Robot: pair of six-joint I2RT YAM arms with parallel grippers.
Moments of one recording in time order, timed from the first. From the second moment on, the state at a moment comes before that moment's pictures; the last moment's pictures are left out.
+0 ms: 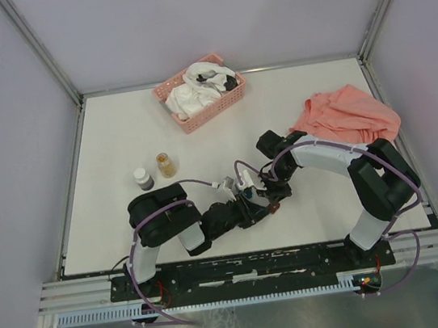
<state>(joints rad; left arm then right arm) -1.10 2.02 0.42 1.34 -0.06 -1.17 0.61 1.67 1.03 -0.87 -0.54 -1.10</state>
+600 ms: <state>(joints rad) -1.09 1.92 0.35 1.36 -0.05 -1.17 0.57 1.60 1.03 -0.88 -0.60 -1.10</state>
